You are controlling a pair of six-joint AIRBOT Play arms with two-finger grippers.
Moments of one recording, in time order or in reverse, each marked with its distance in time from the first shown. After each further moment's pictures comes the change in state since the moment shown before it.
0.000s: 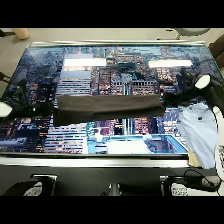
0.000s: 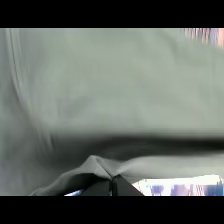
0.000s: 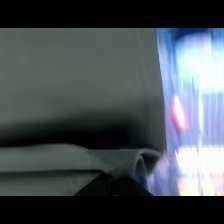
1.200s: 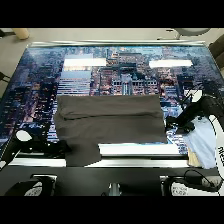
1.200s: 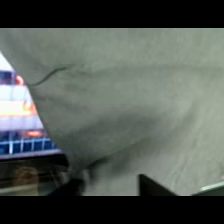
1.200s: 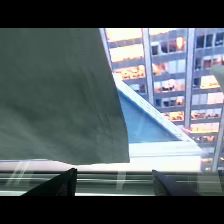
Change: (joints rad) left arm -0.011 0.077 -0.528 -0.060 -0.188 0.031; right arm -0.066 0.027 -0.261 -0.157 0.330 0.039
